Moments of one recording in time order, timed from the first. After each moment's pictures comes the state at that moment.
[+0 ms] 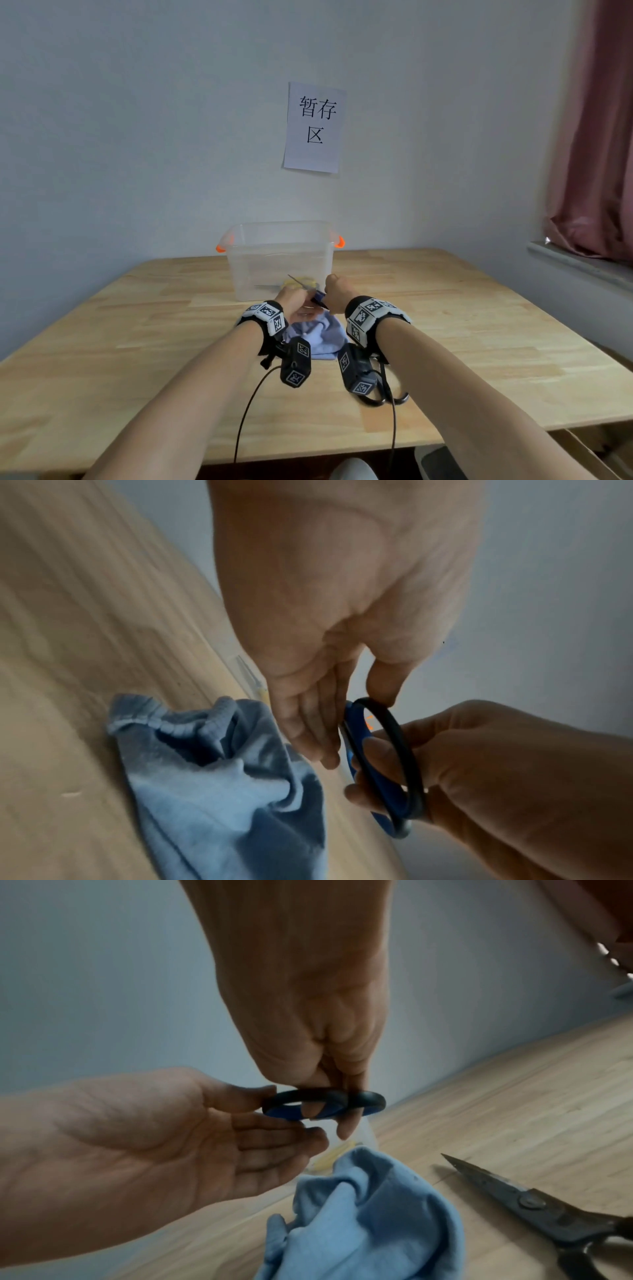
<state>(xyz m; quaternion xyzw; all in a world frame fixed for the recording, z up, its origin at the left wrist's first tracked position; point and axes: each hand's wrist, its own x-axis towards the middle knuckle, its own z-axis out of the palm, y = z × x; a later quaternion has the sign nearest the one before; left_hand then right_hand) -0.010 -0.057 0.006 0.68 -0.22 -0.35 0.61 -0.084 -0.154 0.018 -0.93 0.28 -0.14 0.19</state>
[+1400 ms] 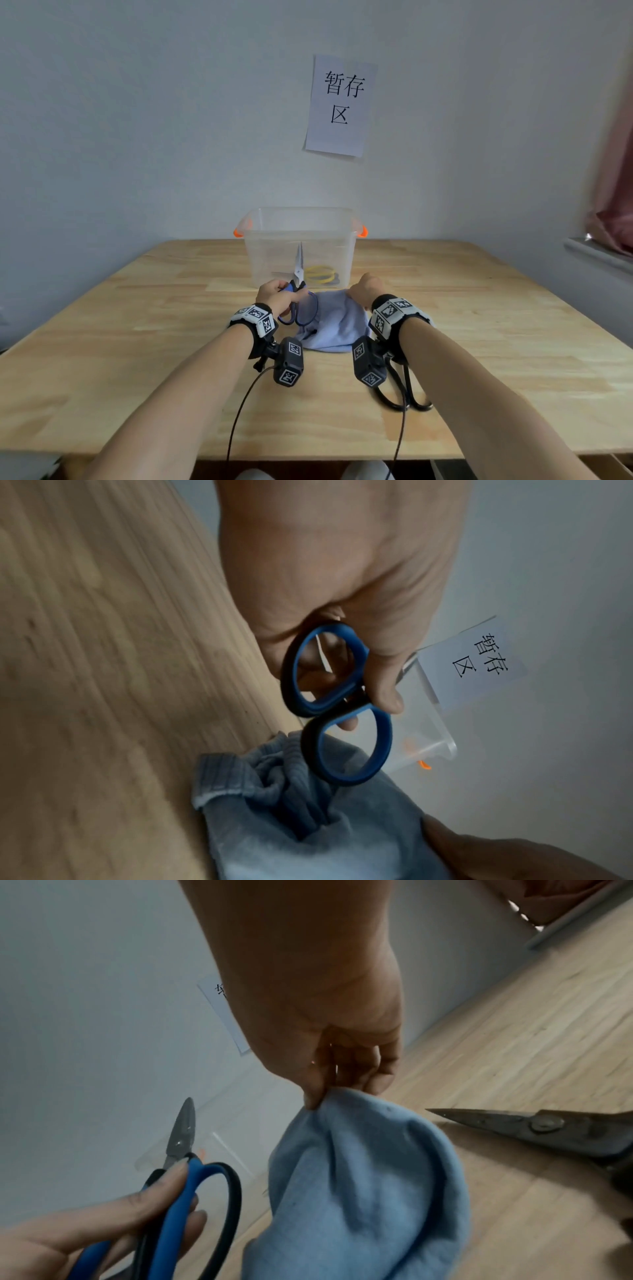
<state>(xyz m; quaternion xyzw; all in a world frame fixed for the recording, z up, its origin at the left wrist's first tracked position) 0.054 -0.025 -0.031 0.74 -0.17 -0.18 0.62 -0.055 -0.192 -0.010 -0.86 0.42 -0.09 0.27</state>
